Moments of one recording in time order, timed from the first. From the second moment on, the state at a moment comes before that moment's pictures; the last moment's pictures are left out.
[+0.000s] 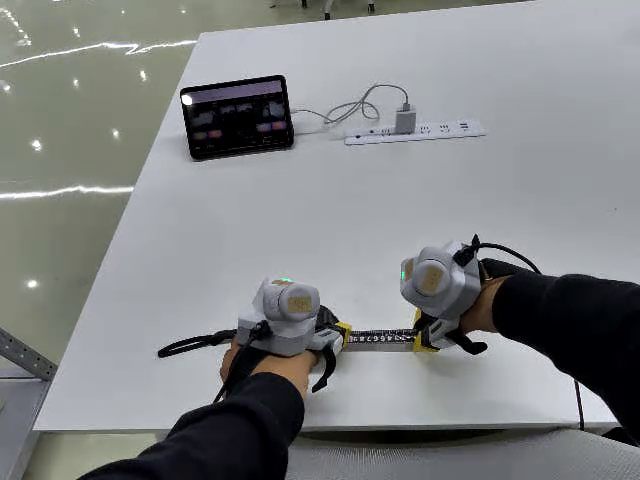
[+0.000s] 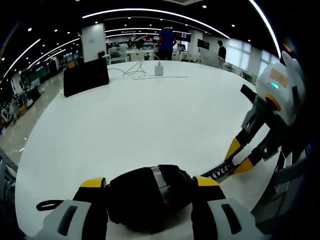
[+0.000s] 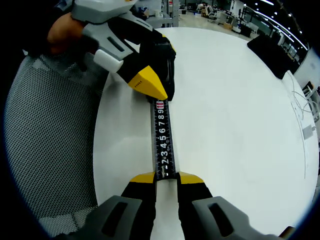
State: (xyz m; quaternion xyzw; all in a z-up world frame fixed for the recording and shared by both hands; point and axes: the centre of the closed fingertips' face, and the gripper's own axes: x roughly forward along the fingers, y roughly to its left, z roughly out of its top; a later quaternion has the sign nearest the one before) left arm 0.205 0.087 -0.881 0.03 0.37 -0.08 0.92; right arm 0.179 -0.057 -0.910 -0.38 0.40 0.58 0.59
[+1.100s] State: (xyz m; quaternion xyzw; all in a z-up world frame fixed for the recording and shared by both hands) left arm 0.205 0.087 -0.881 0.03 0.37 -0.08 0.92; right arm 0.179 -0.043 -0.910 -0.38 0.40 0.59 0.59
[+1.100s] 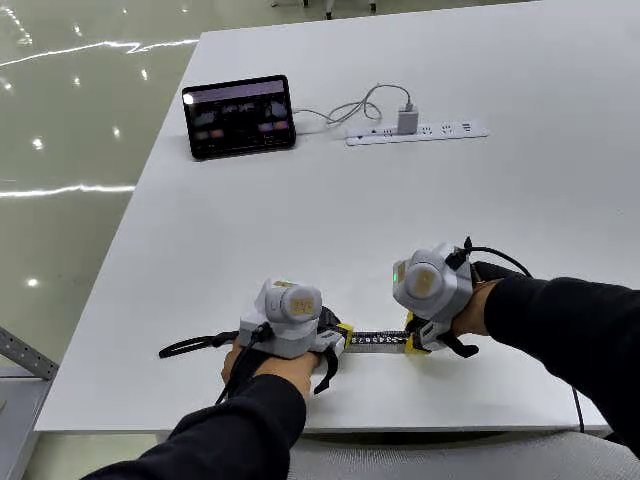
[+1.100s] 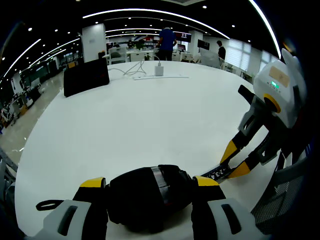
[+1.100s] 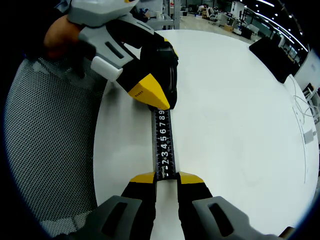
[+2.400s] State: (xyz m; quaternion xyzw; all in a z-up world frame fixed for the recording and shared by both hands) left arm 0.205 0.087 -0.881 0.02 0.37 -0.08 0.92; right arm 0.176 -0.029 -0.910 -0.38 0.39 0.60 0.59
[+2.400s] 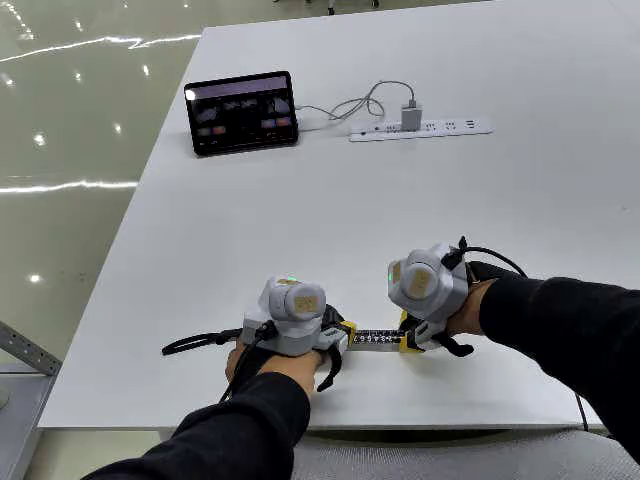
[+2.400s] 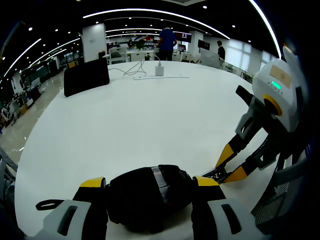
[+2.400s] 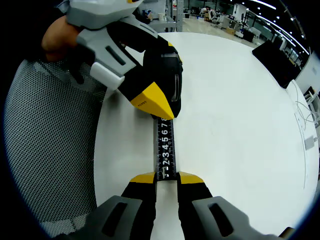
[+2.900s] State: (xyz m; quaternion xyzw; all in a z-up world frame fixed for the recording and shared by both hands) left arm 0.206 0.087 -0.881 0.02 0.37 -0.08 0.92; right arm 0.175 -0.023 -0.909 -0.38 0.38 0.60 0.59
